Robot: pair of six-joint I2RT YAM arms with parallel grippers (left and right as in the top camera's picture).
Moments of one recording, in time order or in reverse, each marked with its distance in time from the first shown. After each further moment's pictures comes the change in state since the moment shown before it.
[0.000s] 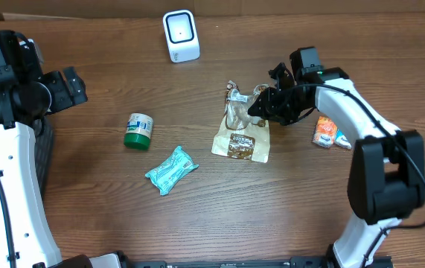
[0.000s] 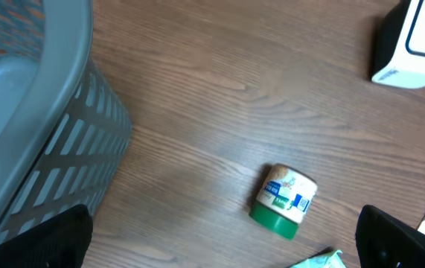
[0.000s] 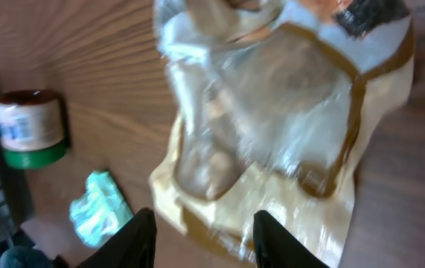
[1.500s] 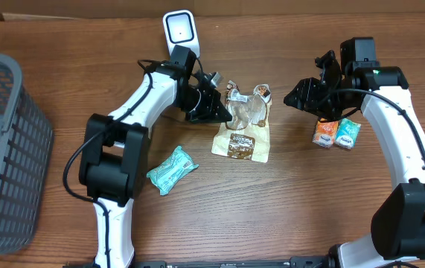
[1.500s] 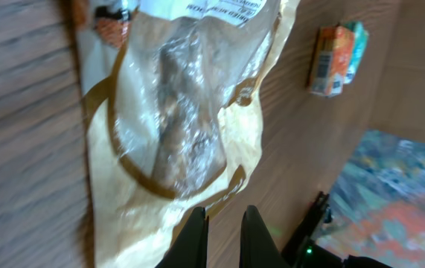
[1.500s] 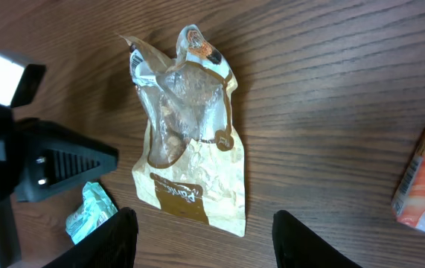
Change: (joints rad) left arm -0.577 0.722 -0.038 0.348 0.844 -0.086; right arm -0.165 -0.224 0.008 -0.161 0.126 -0.027
